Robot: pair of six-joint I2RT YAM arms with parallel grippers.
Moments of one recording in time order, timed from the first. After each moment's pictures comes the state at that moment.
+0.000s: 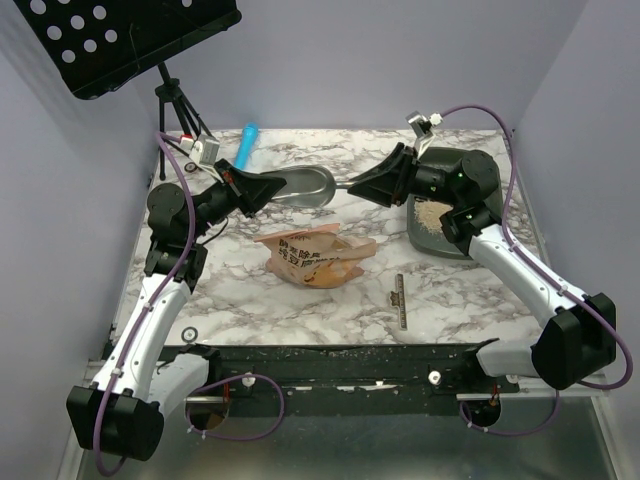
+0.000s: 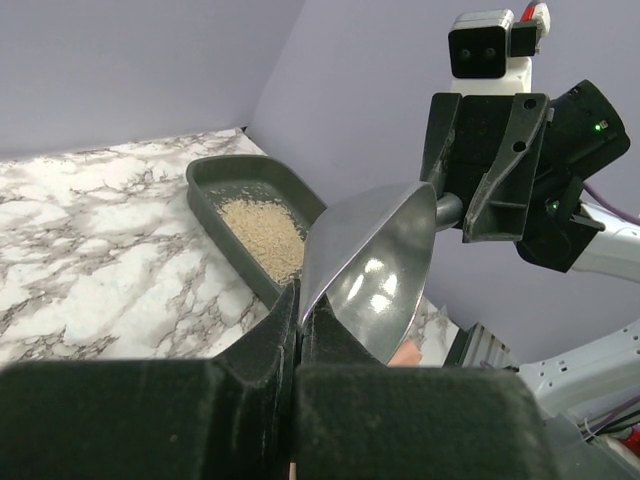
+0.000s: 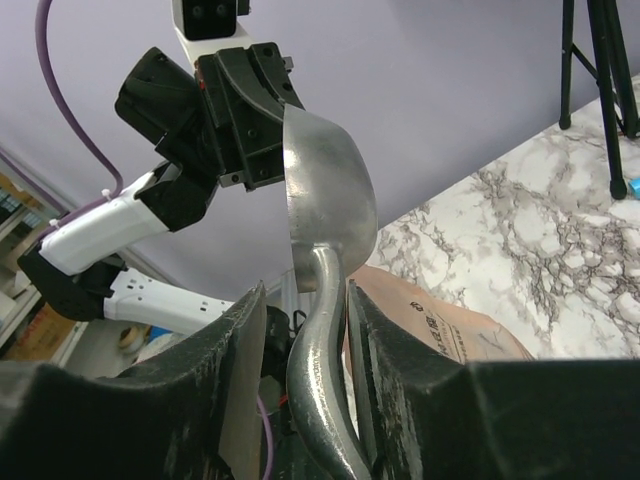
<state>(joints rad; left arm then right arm) -0.18 0.96 0.88 0.31 0.70 -0.67 0.42 1.33 1.06 0.58 -0.93 0.82</state>
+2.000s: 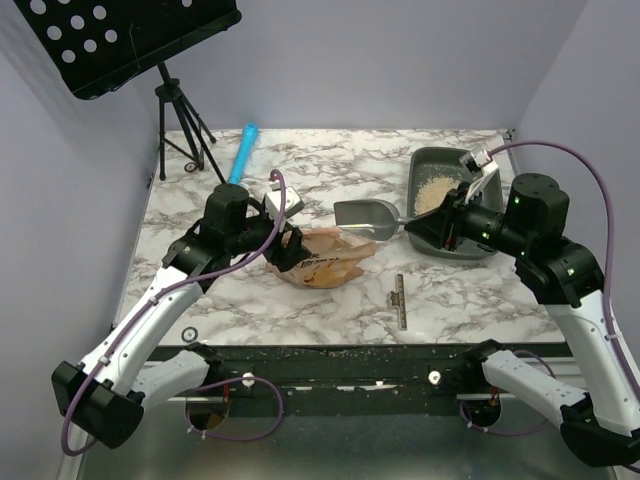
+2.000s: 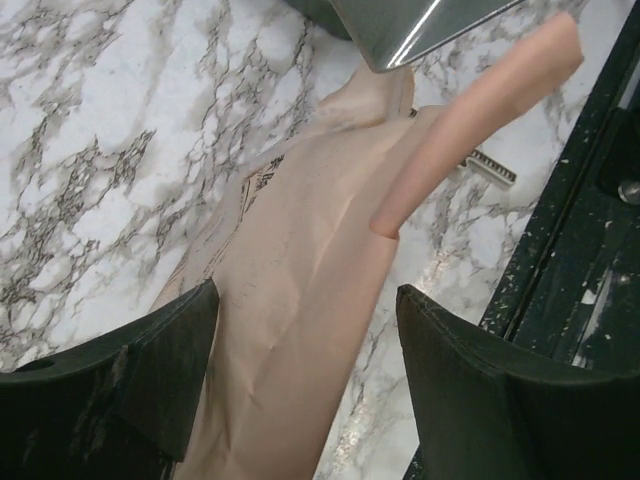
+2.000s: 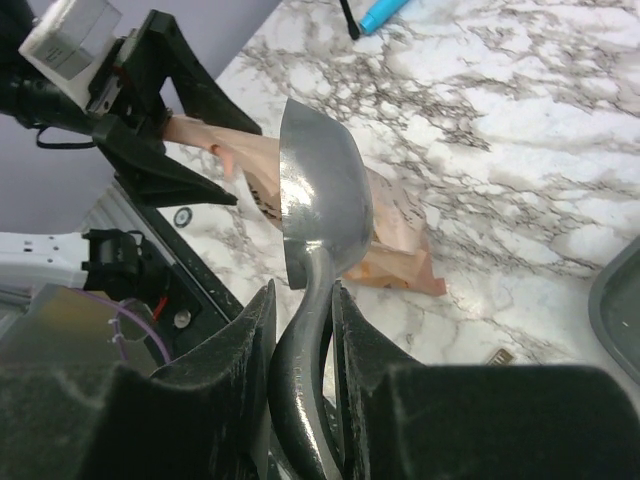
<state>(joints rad) -0.48 1.00 0.99 -0.47 0.55 0.15 0.42 0.89 1.30 -0.71 -0.47 0.25</state>
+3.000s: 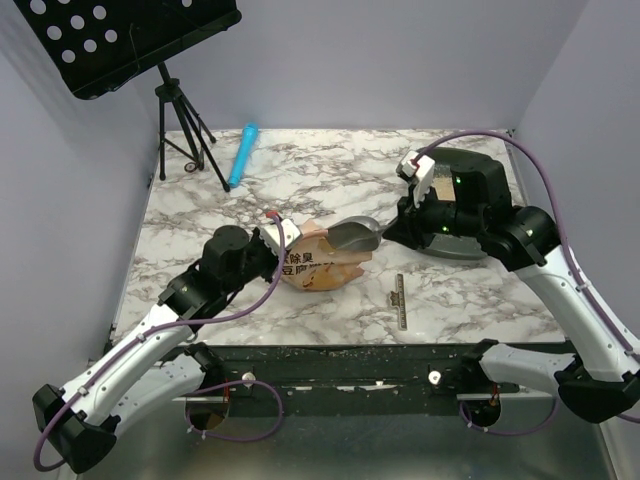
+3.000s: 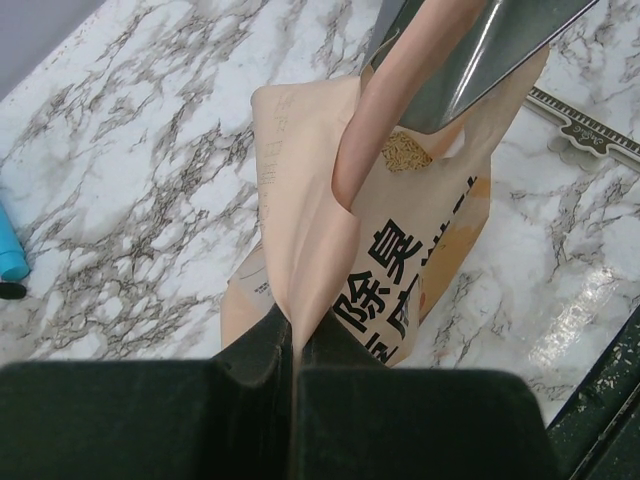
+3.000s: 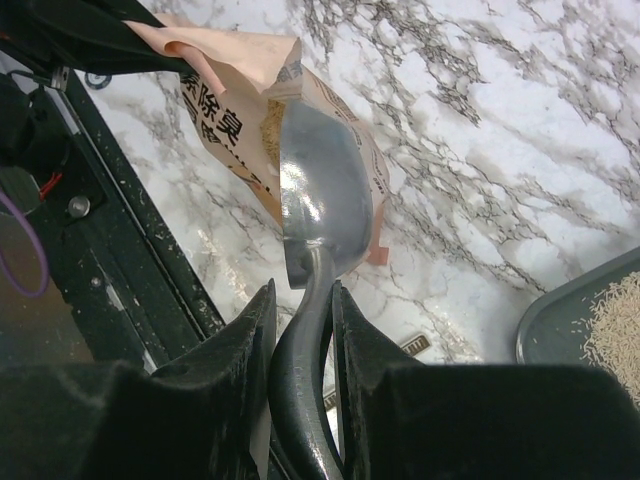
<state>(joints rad) -0.68 0.78 0.74 -0.33 0.08 0.24 0.61 1.12 1.43 -0.87 -0.37 -0.12</state>
